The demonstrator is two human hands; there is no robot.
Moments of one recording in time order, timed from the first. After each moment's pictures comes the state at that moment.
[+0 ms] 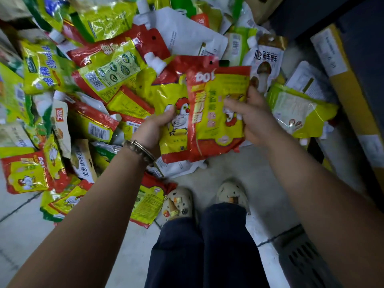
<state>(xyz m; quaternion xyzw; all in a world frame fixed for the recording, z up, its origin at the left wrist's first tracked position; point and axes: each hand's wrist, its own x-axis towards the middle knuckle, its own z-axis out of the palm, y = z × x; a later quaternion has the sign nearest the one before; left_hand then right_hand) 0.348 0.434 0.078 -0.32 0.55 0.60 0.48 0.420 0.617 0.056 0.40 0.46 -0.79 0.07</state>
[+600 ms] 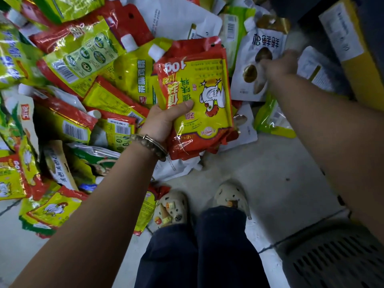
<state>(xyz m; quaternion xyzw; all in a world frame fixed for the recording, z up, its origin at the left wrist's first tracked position) 0.363 0.462 0.040 -0.22 0.61 0.62 0.44 0.381 0.716 -0.050 0.62 0.64 -0.44 0.07</state>
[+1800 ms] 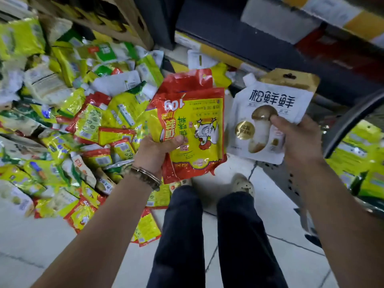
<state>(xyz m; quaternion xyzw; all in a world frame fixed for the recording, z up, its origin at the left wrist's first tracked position) 0.482 0.486 0.318 -0.05 0.67 0.47 0.57 0.707 0.623 0.299 0.68 0.37 -0.59 -0.24</state>
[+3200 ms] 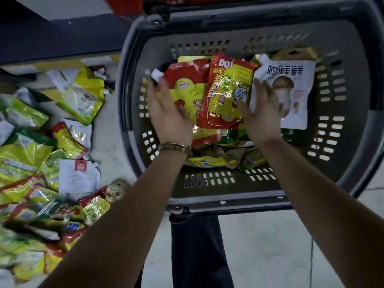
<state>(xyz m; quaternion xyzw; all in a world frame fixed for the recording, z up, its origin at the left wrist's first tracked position) 0.894 0.631 0.227 0.51 0.81 0.17 0.23 1.076 0.638 0.223 0.77 0.56 -0.31 -0.05</state>
